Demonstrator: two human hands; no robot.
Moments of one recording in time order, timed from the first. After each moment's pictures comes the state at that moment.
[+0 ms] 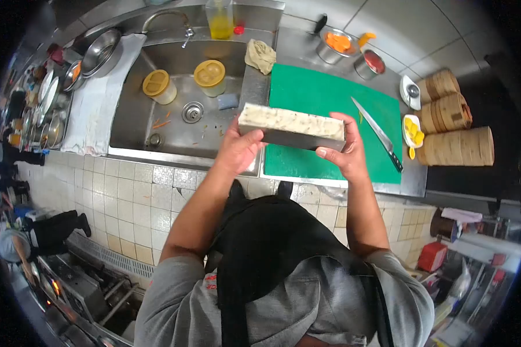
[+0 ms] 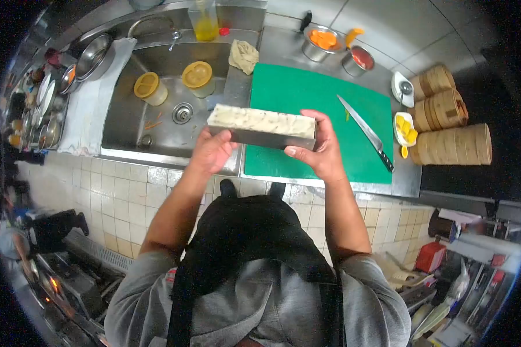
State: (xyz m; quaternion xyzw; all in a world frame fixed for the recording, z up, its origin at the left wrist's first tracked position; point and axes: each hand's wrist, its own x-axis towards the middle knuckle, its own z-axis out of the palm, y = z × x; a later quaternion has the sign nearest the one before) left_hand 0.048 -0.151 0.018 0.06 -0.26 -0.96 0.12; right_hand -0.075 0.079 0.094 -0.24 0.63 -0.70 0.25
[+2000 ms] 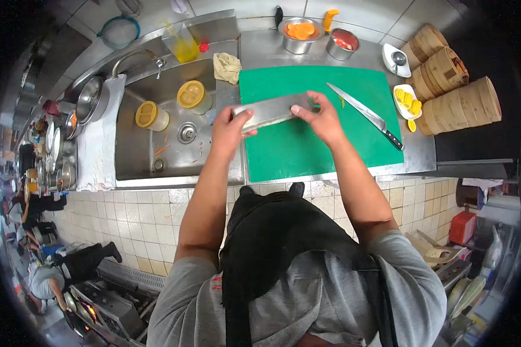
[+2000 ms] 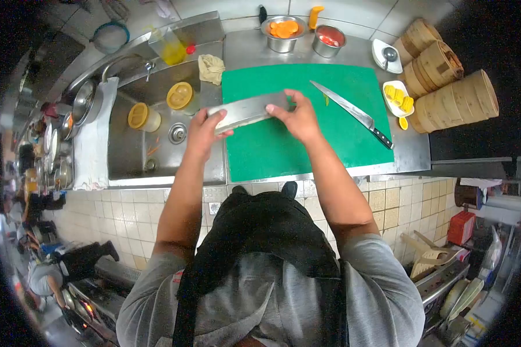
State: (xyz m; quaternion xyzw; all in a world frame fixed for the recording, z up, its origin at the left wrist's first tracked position) left_hand -0.030 -0.130 0.066 0.28 -0.58 -0.76 0.08; right_hand -0.155 0.084 0.036 -0.12 0.82 -0.53 0.16
